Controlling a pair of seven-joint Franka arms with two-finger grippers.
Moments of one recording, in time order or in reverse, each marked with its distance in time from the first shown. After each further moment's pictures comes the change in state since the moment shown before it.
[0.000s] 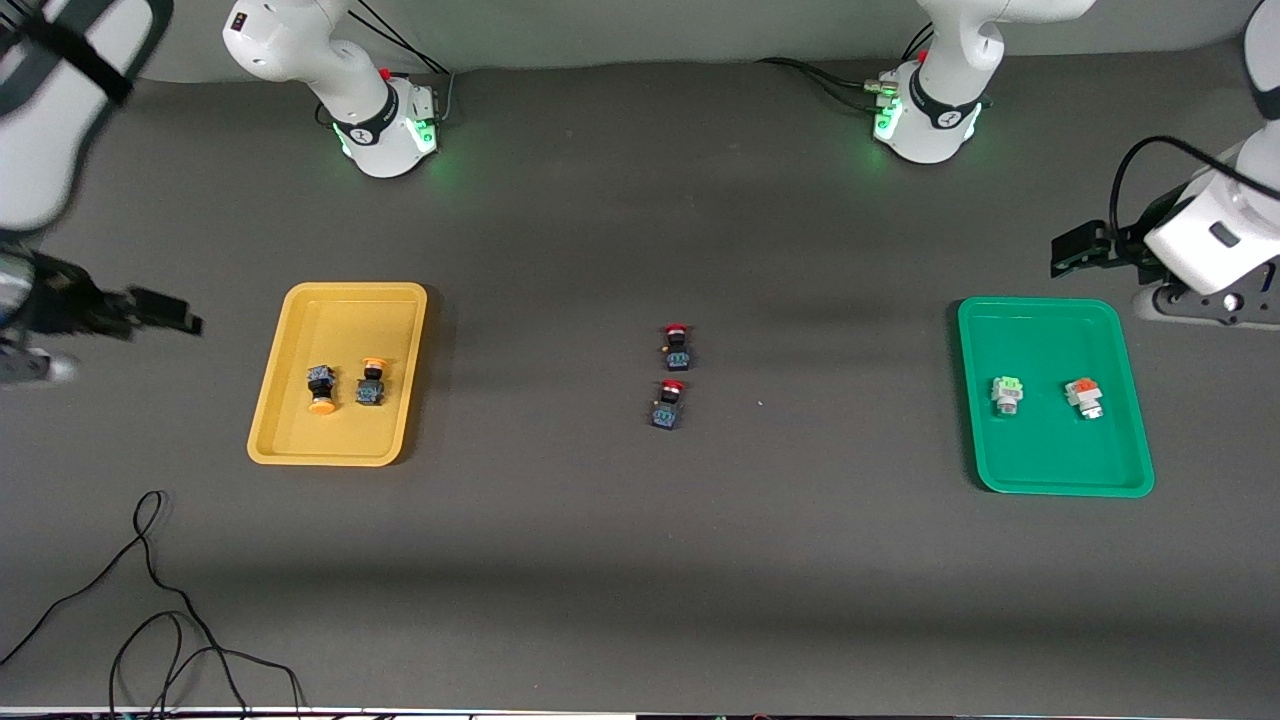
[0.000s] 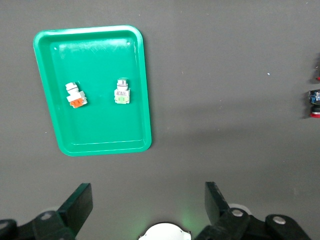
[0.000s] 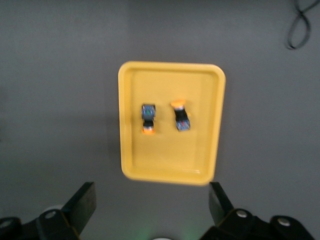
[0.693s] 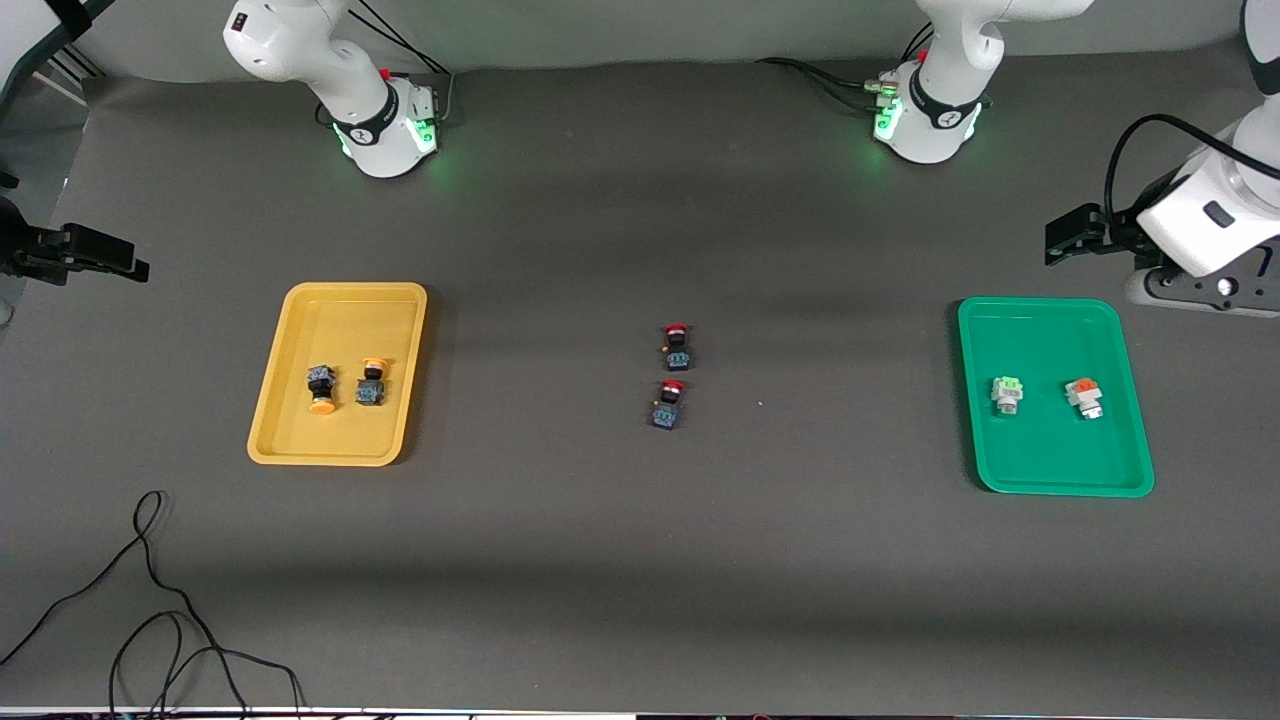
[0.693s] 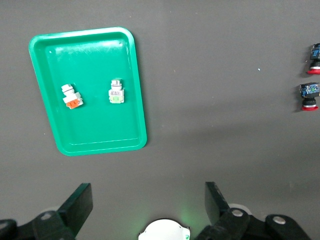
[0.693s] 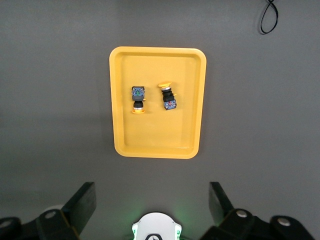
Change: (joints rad) left arm 0.074 -0.001 -0.109 0.017 -0.001 -0.018 0.000; right arm -0.002 0.007 -0.054 0.090 -0.039 -0.107 0.004
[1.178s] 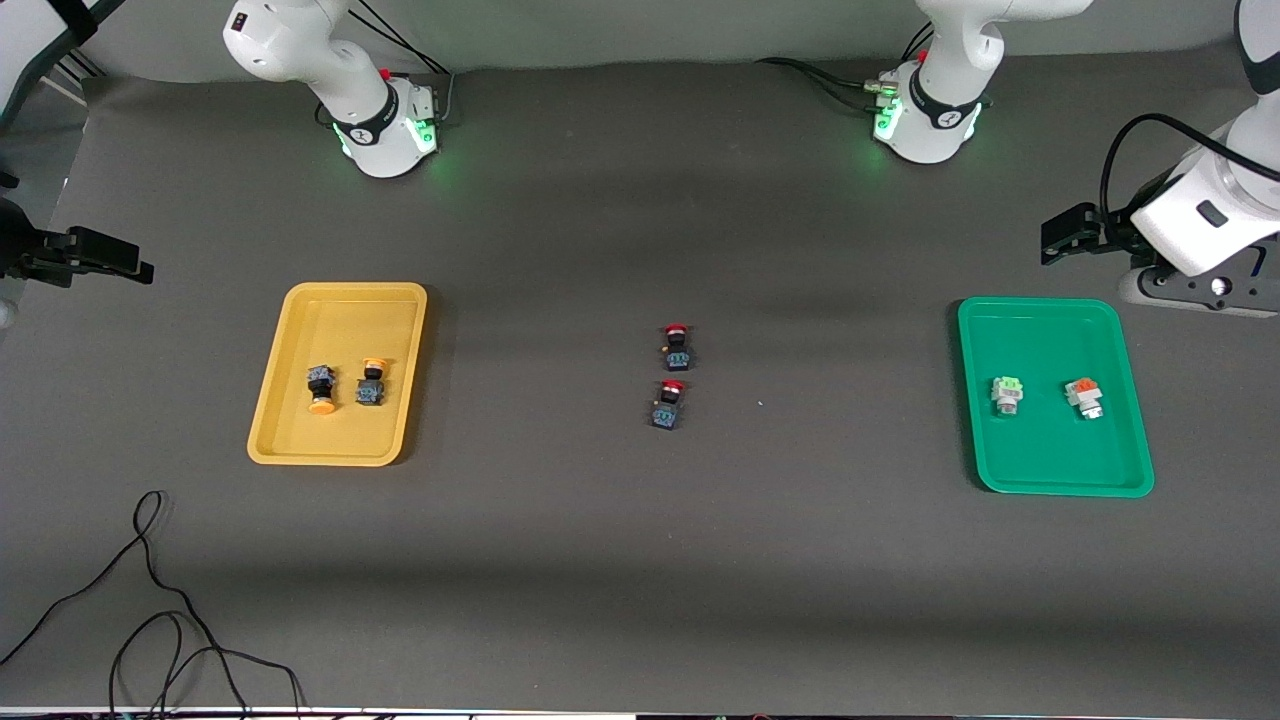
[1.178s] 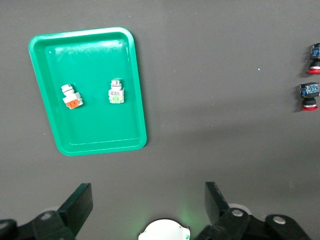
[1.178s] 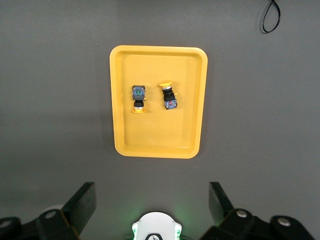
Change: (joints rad) left arm 0.004 0.000 0.002 0.000 0.000 0.000 0.000; right arm -0.009 0.002 0.015 0.000 0.000 -0.001 0.002
